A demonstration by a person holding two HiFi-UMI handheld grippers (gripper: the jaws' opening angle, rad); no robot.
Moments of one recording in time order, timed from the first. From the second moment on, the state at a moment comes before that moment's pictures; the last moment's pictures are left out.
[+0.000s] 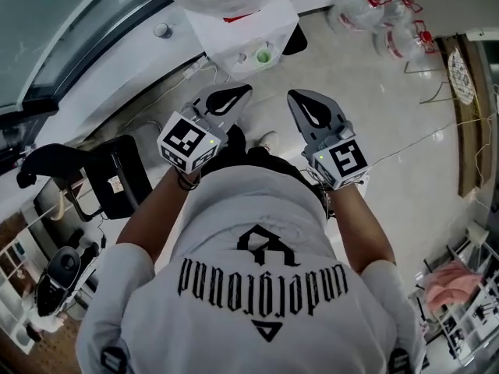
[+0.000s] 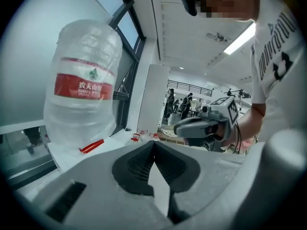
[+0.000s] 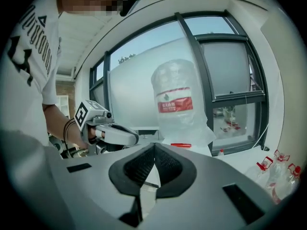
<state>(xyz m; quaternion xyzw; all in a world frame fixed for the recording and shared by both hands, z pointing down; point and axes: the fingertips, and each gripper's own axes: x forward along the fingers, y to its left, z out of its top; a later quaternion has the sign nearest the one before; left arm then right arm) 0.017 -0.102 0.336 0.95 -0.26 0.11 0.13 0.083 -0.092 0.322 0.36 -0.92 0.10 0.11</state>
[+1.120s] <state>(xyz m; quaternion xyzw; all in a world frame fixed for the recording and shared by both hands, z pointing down) -0.042 -0.021 0.223 0.94 -0.31 0.07 0.07 0.071 -0.018 0.224 0.35 -0.93 0.05 0.08</state>
